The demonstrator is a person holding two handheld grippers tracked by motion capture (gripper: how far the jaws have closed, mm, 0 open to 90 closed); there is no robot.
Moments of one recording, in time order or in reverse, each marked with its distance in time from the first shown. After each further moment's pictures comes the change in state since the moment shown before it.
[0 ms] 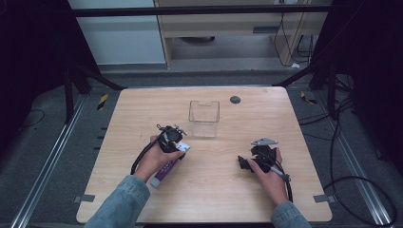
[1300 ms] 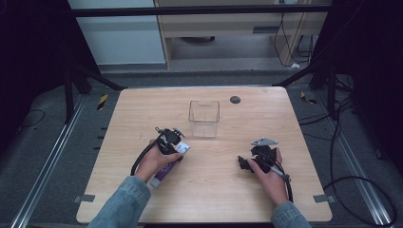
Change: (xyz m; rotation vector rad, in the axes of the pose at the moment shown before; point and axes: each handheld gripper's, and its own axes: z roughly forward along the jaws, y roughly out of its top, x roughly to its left) left arm 0.007 -0.008 0.013 0.045 -0.049 -0.058; right arm 0.000 0.000 -0.001 0.000 0.005 -0.001
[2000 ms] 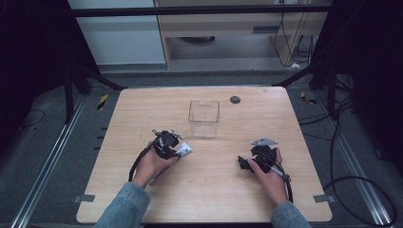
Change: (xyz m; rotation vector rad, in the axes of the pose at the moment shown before) left arm -0.003 -0.012 -0.010 -0.083 -0.029 0.058; right arm 0.000 0.000 0.000 0.000 0.001 -0.001
